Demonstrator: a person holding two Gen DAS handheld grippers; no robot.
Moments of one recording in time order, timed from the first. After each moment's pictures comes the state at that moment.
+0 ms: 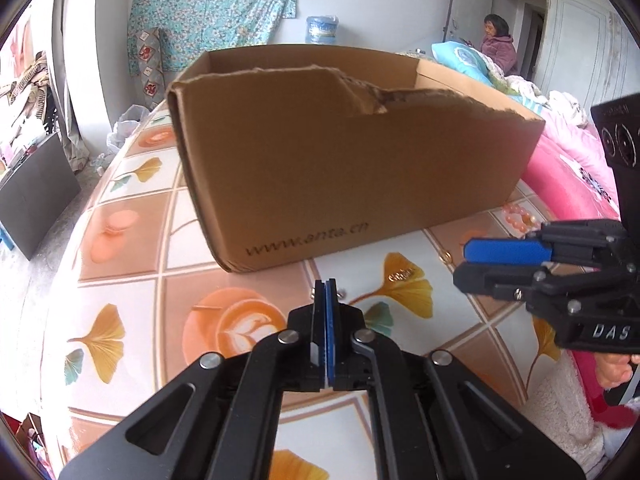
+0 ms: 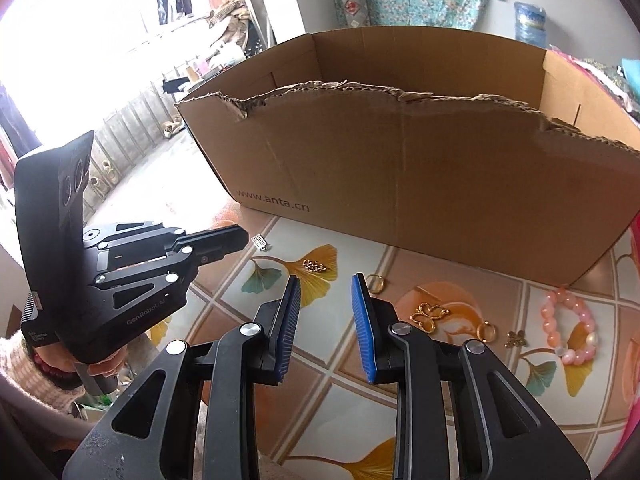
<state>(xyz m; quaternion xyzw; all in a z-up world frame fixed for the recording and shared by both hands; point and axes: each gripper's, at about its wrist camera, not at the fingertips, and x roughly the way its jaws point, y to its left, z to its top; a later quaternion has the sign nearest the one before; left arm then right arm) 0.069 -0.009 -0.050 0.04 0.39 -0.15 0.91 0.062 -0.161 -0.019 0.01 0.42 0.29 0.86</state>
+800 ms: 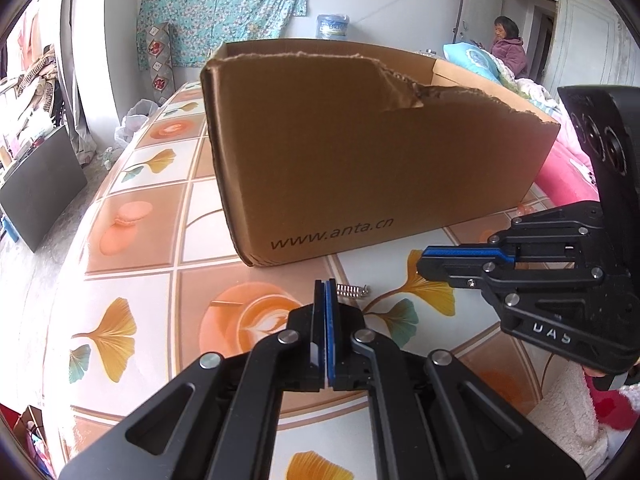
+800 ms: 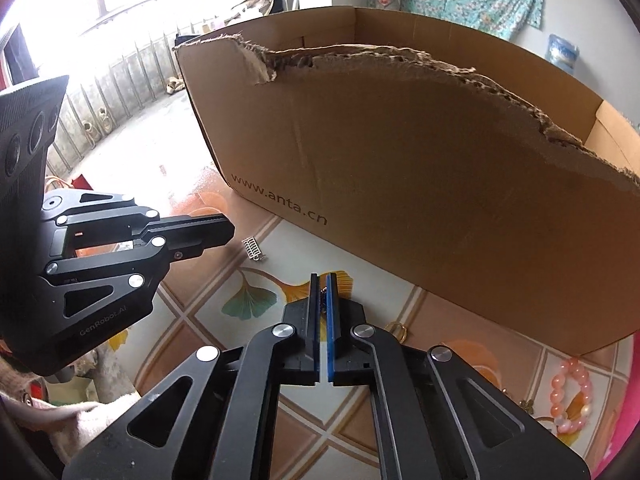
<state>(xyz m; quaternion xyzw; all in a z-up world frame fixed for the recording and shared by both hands) 0.072 -0.002 -0.052 0.03 0.39 -0.14 0.91 0.085 -0.125 -0.028 -0.07 0.42 0.29 0.86</state>
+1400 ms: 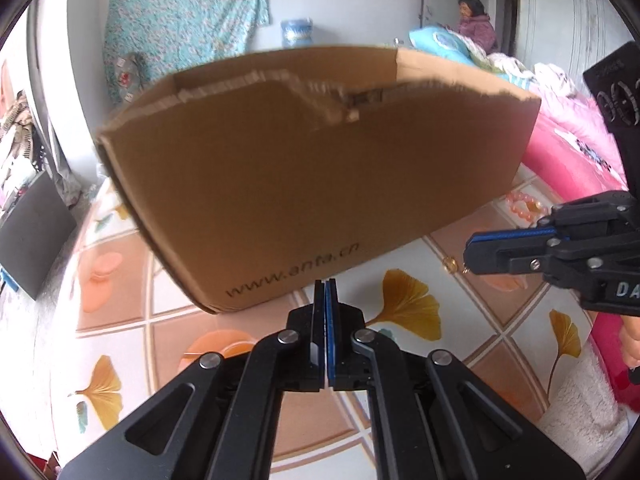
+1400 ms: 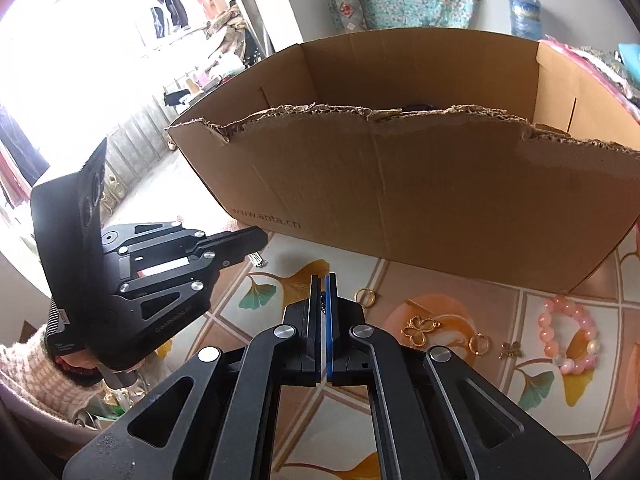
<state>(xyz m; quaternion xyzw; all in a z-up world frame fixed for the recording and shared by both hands) 0.090 -0.027 -0.058 0.10 0.39 -0.17 0.90 0.061 -0.185 -0.015 0.05 0.42 0.29 0.86</state>
